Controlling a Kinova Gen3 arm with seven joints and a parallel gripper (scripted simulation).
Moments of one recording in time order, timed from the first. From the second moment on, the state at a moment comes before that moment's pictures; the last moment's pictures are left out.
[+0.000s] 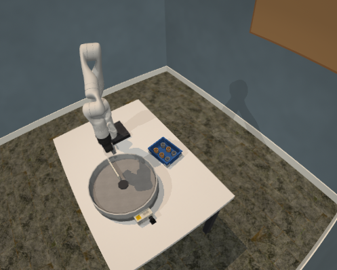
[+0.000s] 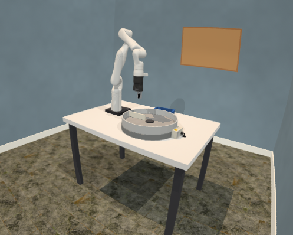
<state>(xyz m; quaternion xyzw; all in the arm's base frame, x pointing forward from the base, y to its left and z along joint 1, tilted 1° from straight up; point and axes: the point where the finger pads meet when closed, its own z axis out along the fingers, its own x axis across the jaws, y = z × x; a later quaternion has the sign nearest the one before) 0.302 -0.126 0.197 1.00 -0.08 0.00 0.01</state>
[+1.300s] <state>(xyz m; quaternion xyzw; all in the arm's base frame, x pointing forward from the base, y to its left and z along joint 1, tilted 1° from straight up) 0.340 -0.029 0.168 0.99 -0.10 0.00 0.00</state>
